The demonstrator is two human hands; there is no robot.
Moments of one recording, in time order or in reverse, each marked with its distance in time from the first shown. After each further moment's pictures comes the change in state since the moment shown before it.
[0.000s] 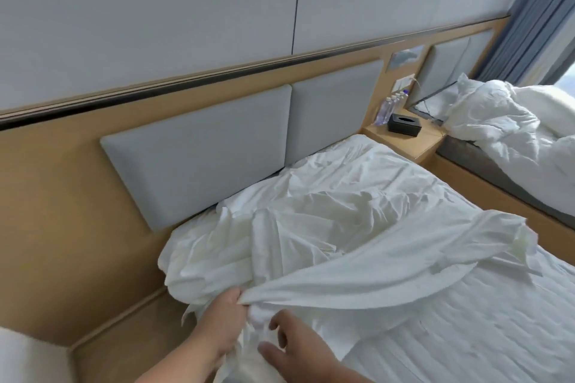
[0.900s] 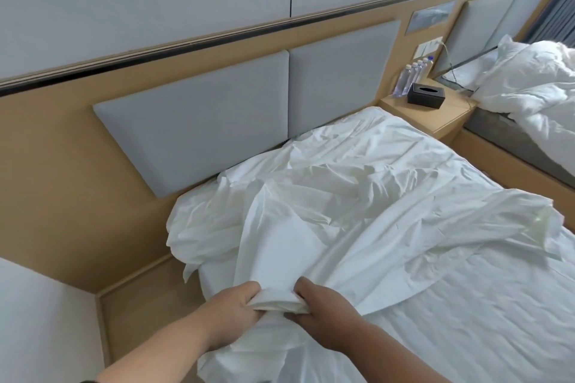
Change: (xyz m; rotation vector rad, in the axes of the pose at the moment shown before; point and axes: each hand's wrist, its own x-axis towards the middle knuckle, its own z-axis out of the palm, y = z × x) left_hand -0.039 -0.010 0.076 0.686 -0.241 0.116; right_hand -0.041 0.104 -0.077 -0.174 -0.056 -0.196
